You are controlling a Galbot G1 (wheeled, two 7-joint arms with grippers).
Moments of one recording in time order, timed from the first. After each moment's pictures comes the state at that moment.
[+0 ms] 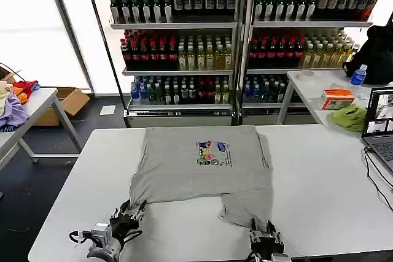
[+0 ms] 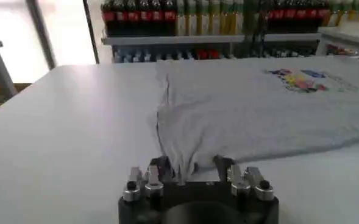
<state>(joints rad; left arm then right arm) 1.51 -1.24 -0.47 -2.01 -0.31 0.48 -0.08 -1.65 1.27 0.24 2.12 0.33 -0.37 0.54</state>
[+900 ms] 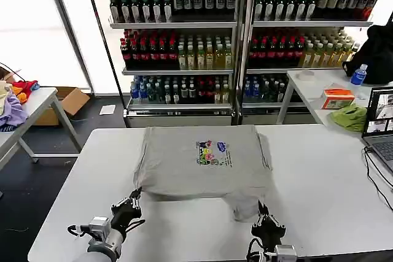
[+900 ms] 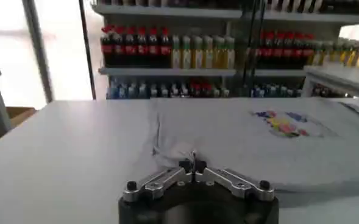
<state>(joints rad) 1.47 -1.28 -0.48 -2.08 -0.32 0.39 -0.08 -1.55 1.27 0.27 2.20 0.18 -0.30 0.44</state>
